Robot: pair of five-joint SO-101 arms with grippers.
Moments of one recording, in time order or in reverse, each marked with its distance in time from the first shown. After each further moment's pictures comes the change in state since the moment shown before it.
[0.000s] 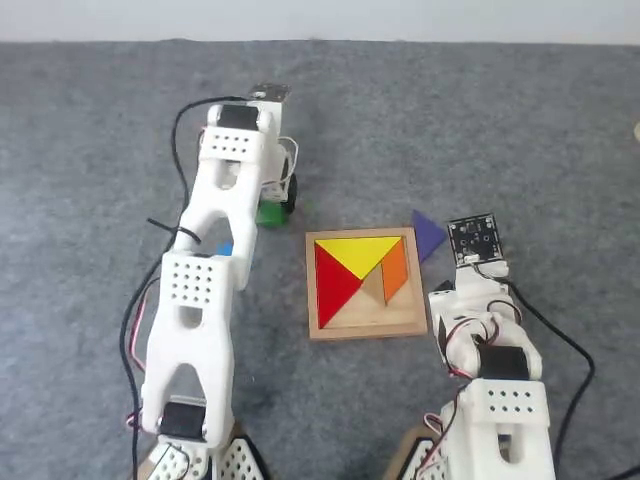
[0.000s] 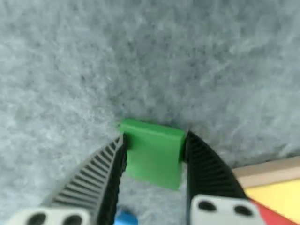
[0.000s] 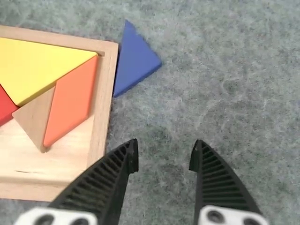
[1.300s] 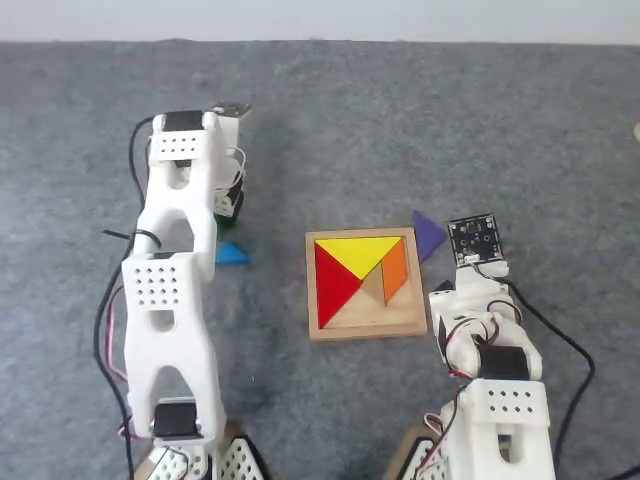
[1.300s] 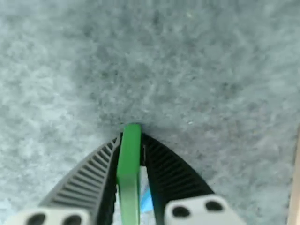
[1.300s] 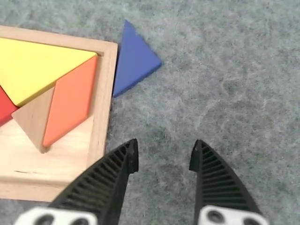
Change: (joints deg) left arm -11.1 -7.0 13.5 0.2 -15.0; right arm 0.0 0.0 0.0 0.0 0.0
